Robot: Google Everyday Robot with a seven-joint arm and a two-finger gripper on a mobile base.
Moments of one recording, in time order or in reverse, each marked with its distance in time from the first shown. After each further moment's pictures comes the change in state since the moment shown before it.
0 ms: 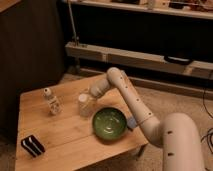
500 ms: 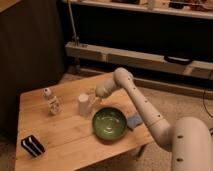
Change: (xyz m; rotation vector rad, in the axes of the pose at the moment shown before) arm -0.012 0.001 -0.025 -0.067 -0.023 0.016
